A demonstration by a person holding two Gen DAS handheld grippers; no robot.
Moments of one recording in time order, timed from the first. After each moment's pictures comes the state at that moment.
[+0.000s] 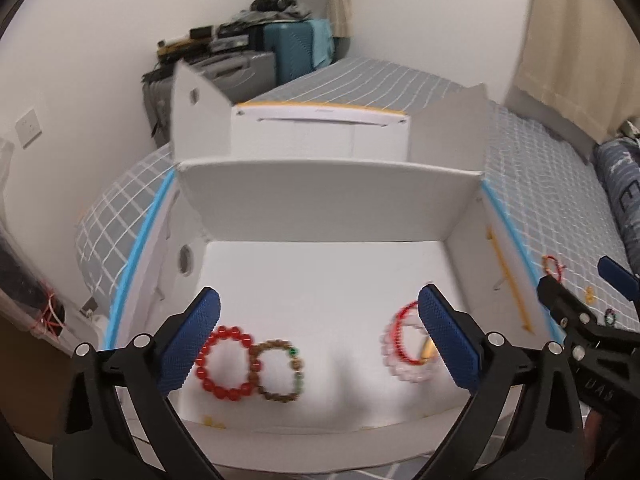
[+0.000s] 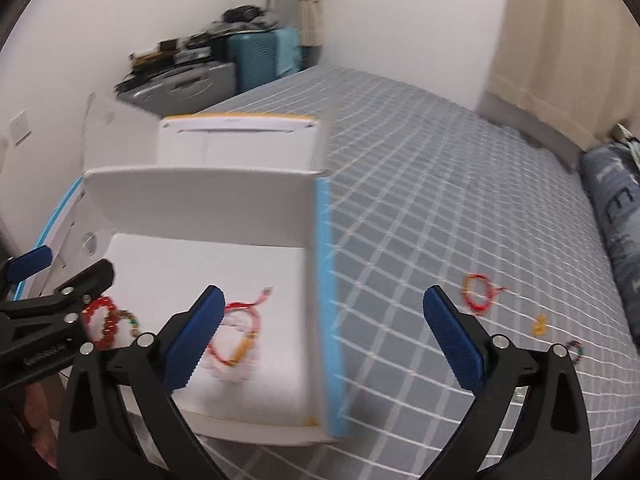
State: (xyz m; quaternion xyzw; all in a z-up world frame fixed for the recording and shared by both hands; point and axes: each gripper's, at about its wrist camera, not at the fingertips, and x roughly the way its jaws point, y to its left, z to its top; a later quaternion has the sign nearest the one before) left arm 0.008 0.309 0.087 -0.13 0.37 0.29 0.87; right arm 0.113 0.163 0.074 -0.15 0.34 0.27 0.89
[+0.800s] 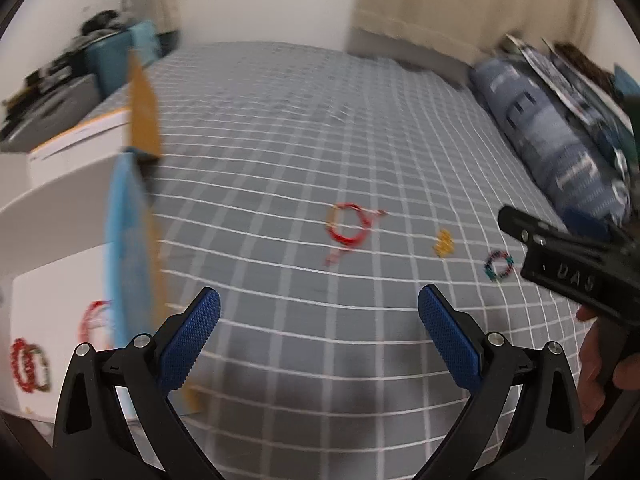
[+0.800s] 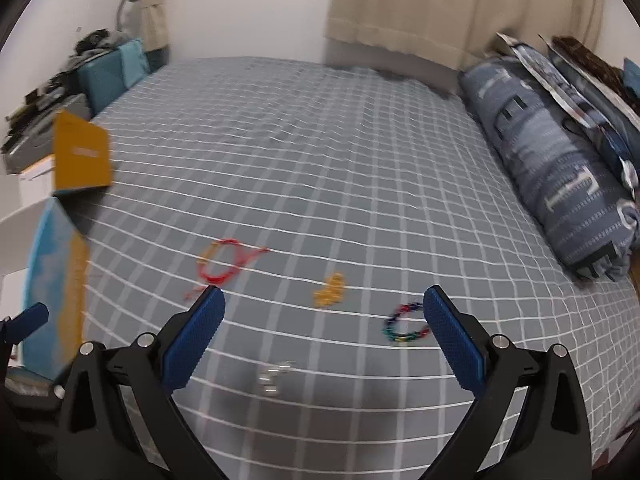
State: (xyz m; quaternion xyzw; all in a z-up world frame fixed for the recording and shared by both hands) left arm 0.165 0.066 0.054 -0.09 0.41 0.07 0.90; right arm 0.252 -0.094 0.058 -0.10 0.39 0.10 0.91
